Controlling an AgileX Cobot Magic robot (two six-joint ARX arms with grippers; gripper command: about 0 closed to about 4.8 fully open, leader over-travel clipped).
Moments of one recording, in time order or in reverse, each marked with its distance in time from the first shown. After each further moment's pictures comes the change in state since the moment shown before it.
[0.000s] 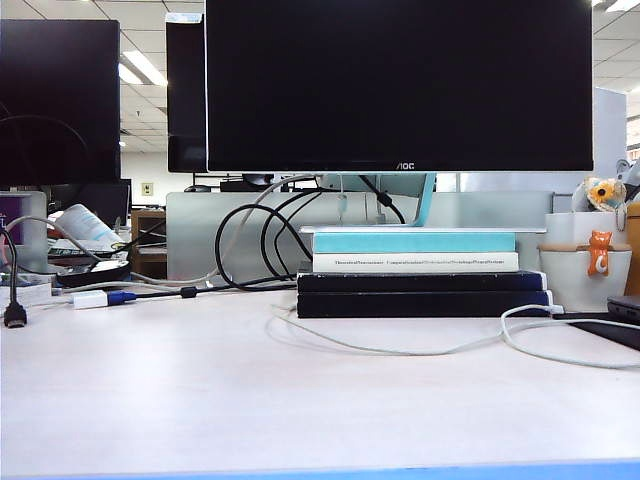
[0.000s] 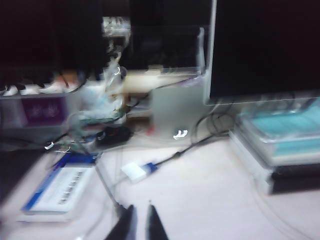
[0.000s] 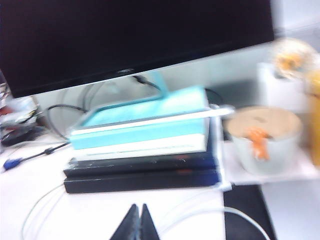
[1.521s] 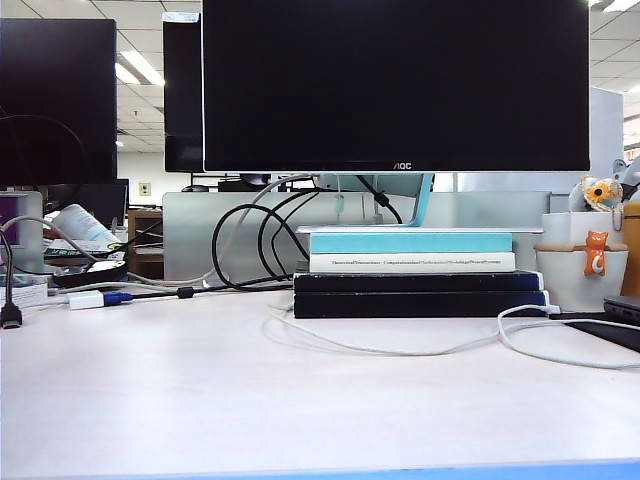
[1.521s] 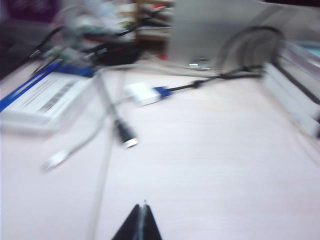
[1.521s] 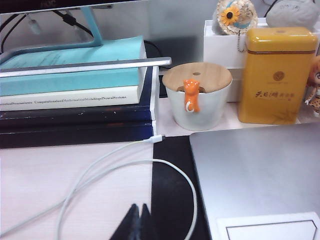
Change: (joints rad) left arm 0.494 0.013 -0.485 0.336 0.447 -0.085; right arm 0.009 0.110 -0.008 -0.072 0.180 -0.146
